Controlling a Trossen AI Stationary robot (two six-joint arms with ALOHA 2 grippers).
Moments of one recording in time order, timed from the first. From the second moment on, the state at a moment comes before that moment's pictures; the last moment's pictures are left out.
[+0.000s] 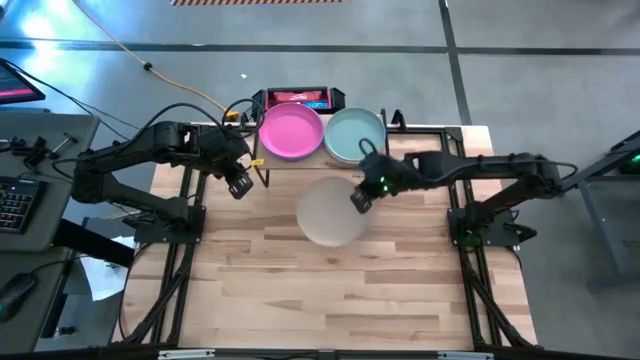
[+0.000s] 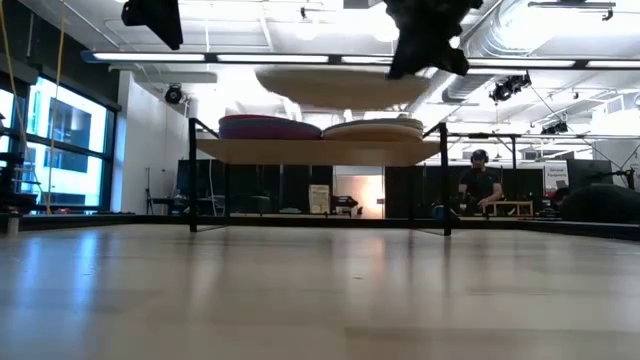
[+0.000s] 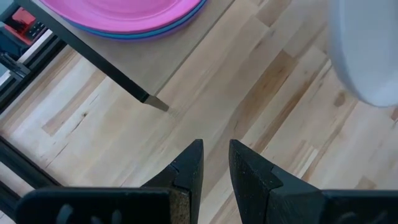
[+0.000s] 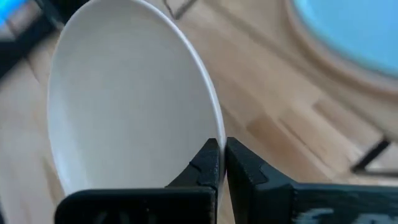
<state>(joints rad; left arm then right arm) 0.18 1.18 1.43 -1.36 -0.17 -0.46 -0.06 1.40 1.26 -0.74 0.16 0.67</state>
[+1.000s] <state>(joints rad) 0.18 1.18 1.43 -1.27 -0.23 -0.36 -0.55 1.41 1.26 0.05 0.03 0.66</state>
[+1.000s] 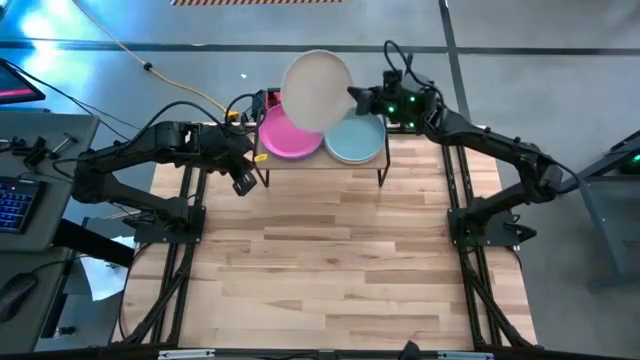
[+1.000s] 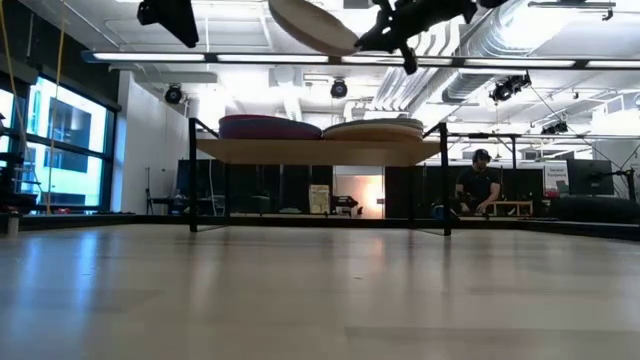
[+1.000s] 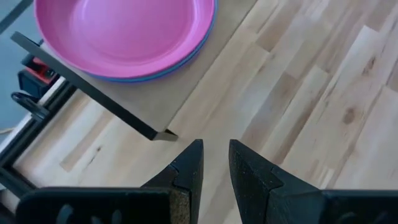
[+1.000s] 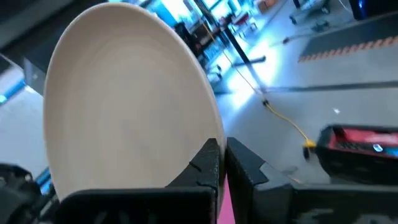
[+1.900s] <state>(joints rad) 0.18 1.18 1.43 -1.27 -0.23 -0.40 -0.50 1.77 1.52 -0.07 -0.03 0.66</state>
